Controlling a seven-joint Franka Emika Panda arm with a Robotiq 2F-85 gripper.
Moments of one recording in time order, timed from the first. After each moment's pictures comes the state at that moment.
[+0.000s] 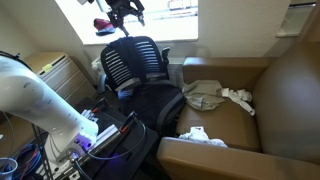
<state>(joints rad) -0.07 -0.52 -0.12 -2.52 -0.46 2.05 -0.21</state>
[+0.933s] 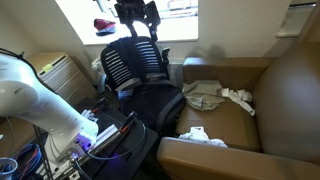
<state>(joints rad) -0.21 -0.57 -0.41 -2.46 -0.21 1.98 -0.41</state>
